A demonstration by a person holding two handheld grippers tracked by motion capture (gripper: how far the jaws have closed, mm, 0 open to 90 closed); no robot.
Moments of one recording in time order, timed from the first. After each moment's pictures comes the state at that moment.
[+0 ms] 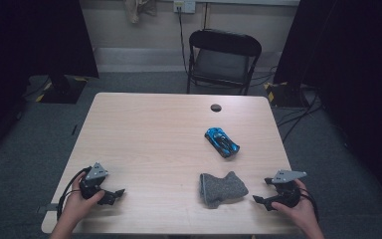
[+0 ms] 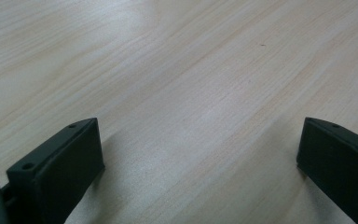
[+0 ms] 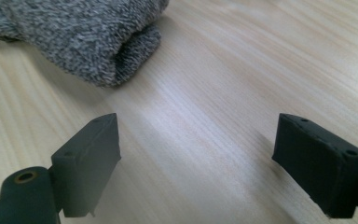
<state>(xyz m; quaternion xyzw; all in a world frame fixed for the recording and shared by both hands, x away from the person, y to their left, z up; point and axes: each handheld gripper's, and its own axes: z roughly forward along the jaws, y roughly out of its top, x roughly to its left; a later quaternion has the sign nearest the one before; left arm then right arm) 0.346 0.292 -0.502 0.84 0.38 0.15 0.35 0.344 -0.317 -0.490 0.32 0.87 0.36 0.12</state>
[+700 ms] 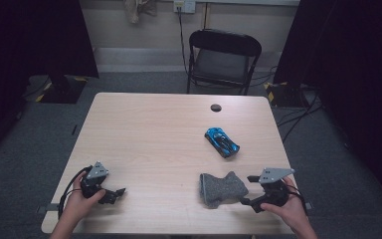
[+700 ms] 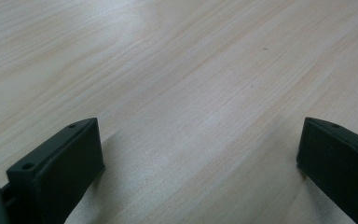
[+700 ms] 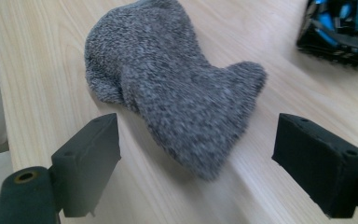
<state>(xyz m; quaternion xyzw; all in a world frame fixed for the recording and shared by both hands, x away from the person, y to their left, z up) 0.349 0.290 -0.502 0.84 0.38 0.16 0.35 0.339 -0.265 -0.461 0.25 0.88 0.40 0.09</state>
